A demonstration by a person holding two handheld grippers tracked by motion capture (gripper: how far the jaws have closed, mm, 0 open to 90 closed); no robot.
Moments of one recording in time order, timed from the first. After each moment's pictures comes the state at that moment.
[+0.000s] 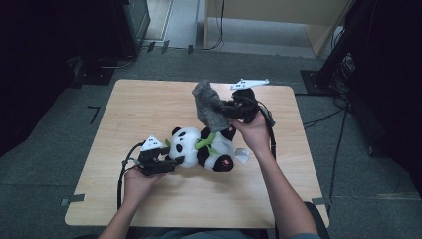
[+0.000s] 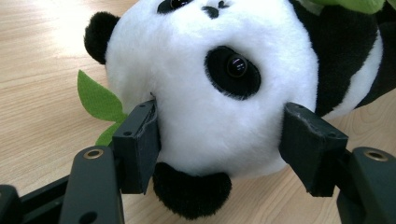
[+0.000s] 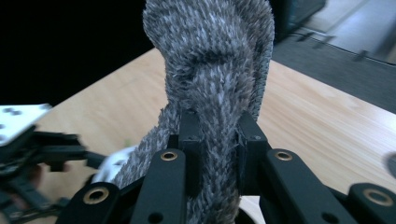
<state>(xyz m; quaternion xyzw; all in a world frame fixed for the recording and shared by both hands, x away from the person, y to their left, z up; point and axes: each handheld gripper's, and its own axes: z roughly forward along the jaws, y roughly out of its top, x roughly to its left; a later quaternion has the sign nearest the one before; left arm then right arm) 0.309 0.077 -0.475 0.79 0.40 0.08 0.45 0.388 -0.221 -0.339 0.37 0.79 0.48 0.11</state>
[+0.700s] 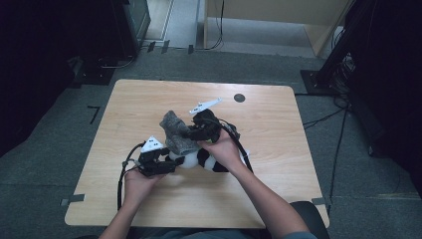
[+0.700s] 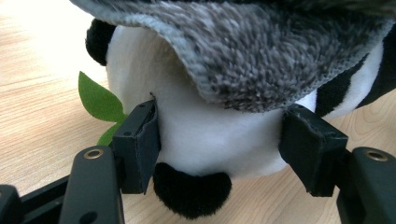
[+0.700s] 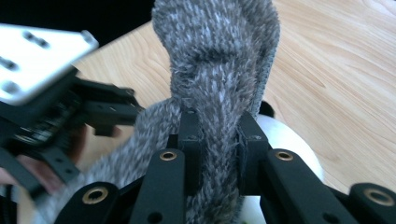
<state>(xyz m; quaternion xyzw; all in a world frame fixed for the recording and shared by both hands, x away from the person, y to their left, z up) 0.308 0.076 -0.475 0.80 0.39 0.08 0.45 0.376 -0.134 -0.397 0.31 0.85 0.42 0.03</state>
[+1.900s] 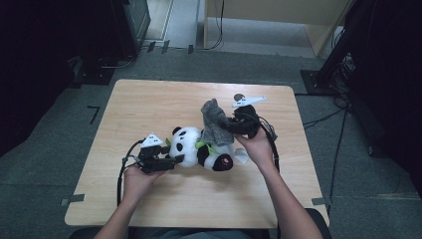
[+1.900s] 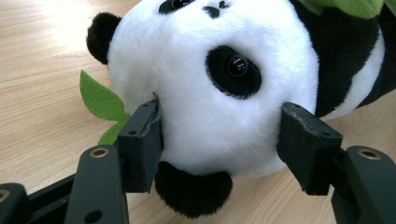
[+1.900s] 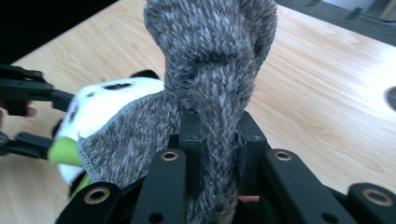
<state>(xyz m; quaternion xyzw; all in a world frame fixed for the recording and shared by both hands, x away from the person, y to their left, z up) 0.317 0.078 -0.471 0.80 0.40 0.06 0.45 0.375 -0.239 -0.387 0.41 0.81 0.41 0.11</state>
